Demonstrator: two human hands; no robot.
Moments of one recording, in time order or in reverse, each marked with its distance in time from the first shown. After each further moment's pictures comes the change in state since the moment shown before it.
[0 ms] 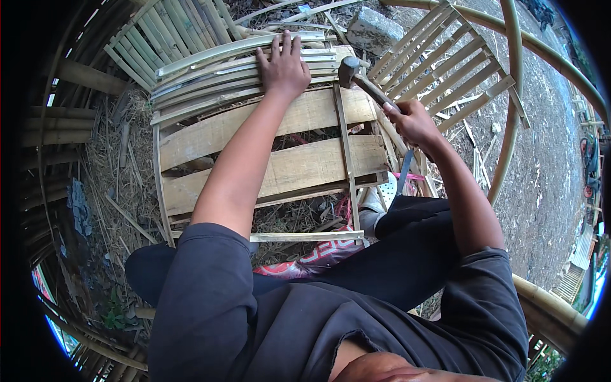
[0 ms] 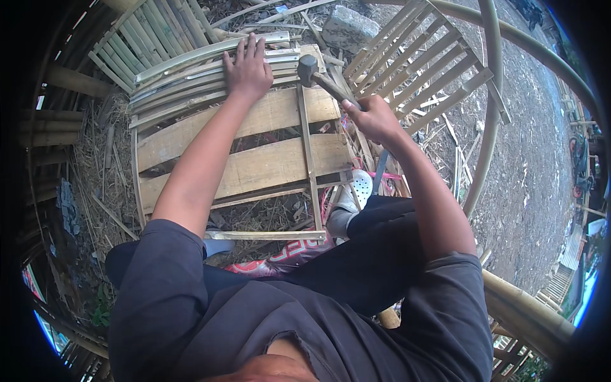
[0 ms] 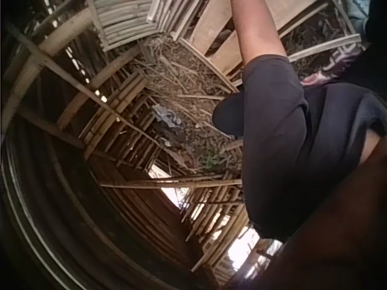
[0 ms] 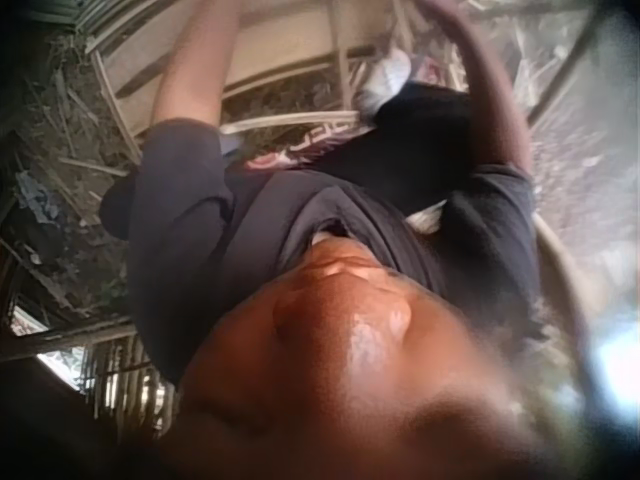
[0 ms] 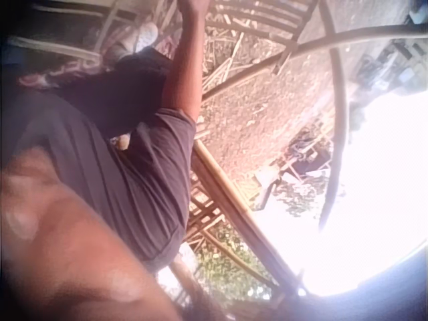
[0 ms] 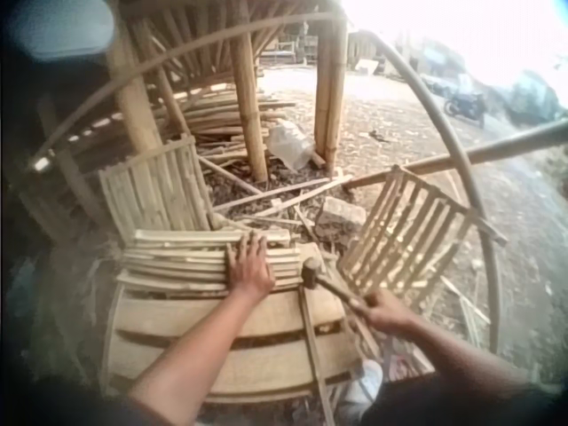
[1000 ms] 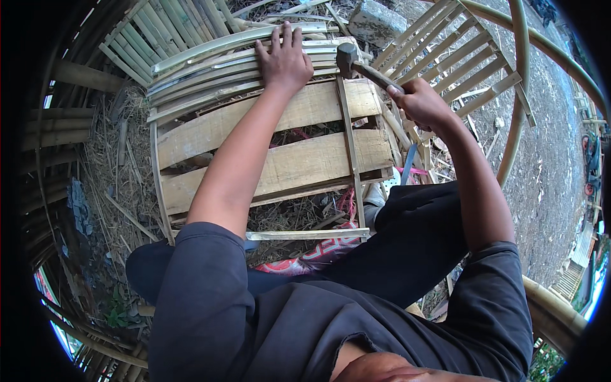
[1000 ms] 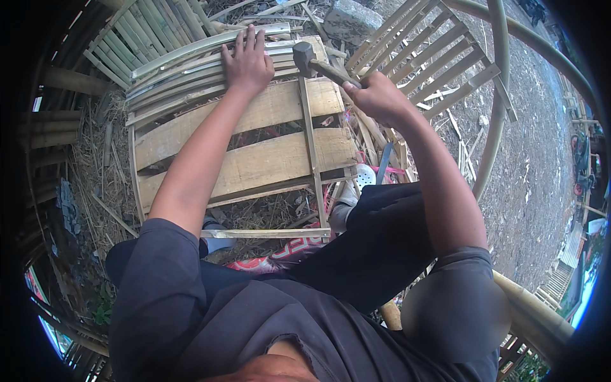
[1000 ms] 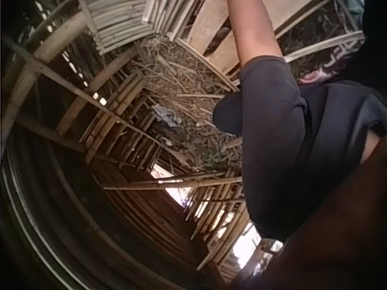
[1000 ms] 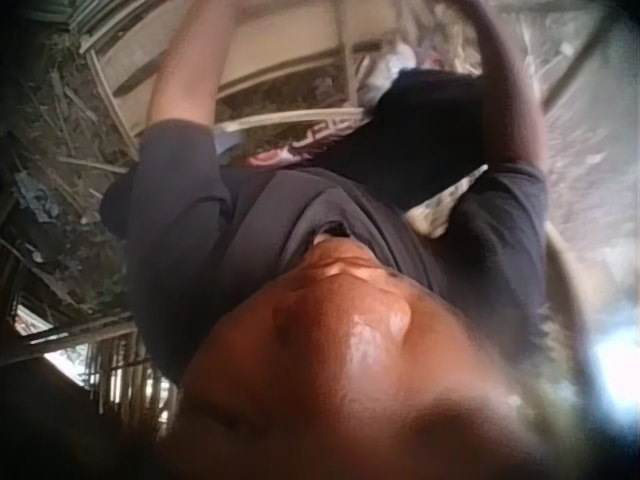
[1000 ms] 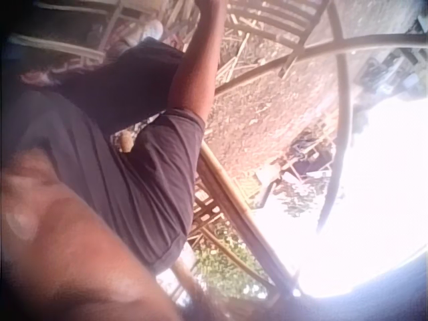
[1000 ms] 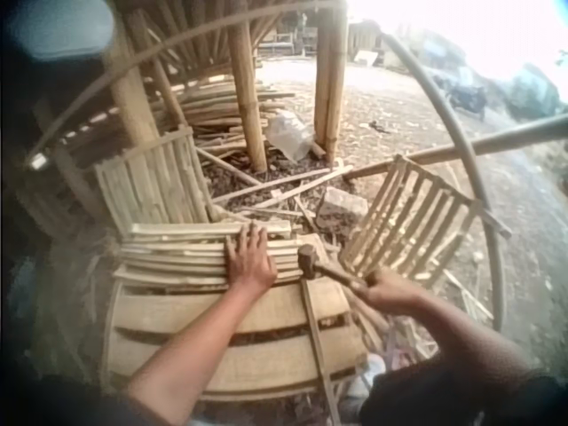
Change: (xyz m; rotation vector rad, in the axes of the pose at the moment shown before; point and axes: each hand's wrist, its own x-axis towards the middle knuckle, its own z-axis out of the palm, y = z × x) left_hand 0.001 0.000 0.003 -0.005 0.057 0.020; right_hand -0.005 -0.059 -0.023 -0.204 -0.041 0.063
